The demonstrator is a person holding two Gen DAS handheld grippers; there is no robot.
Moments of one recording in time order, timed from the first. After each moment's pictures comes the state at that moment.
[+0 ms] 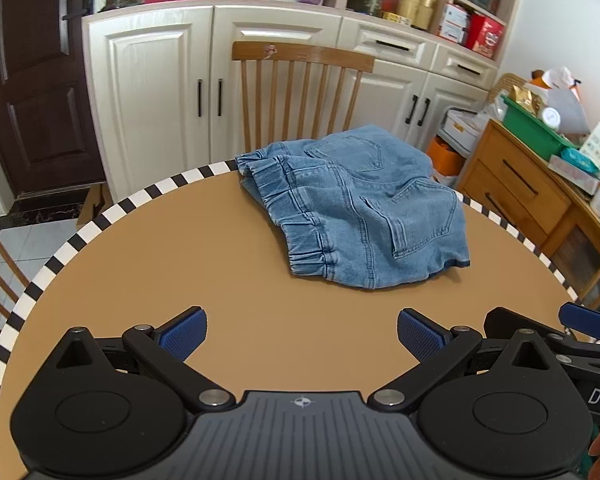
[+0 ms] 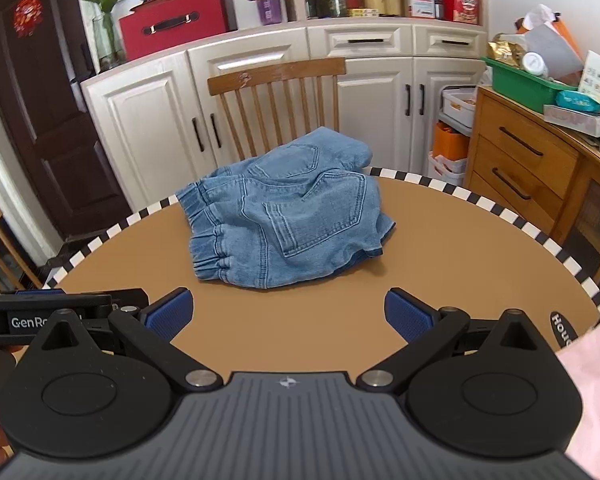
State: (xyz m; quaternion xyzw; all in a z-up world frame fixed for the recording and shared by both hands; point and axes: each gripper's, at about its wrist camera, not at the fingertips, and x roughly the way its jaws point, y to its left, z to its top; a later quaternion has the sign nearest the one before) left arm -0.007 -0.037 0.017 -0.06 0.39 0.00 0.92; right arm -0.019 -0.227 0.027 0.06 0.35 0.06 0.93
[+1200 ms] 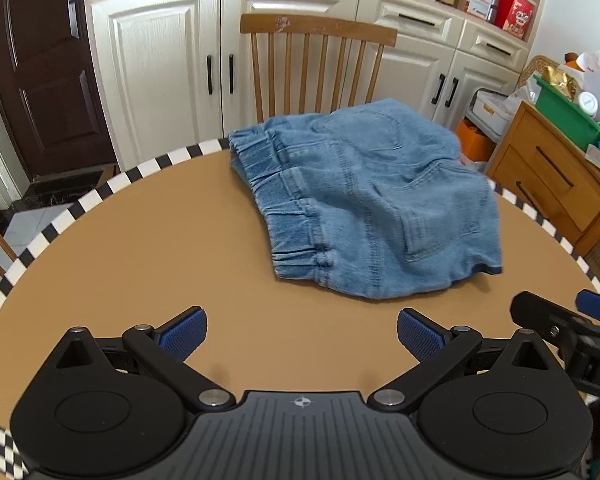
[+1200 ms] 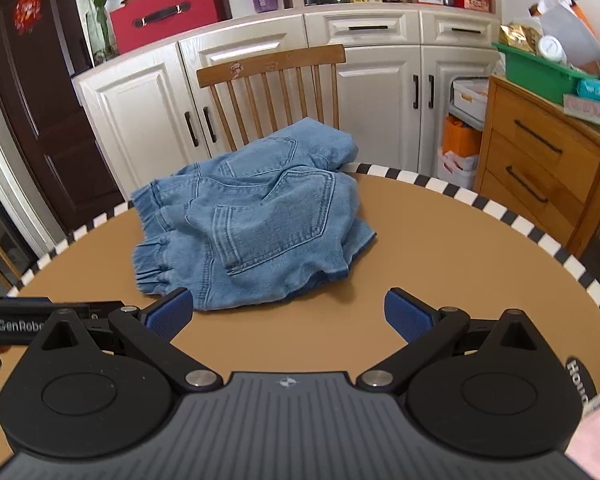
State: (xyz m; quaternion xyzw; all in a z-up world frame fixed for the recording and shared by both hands) left arm 0.056 -0.063 -0.026 -0.06 0.43 0.03 0.90; right arm 0.049 -0.274 -0.022 0.05 0.35 0.08 0.93
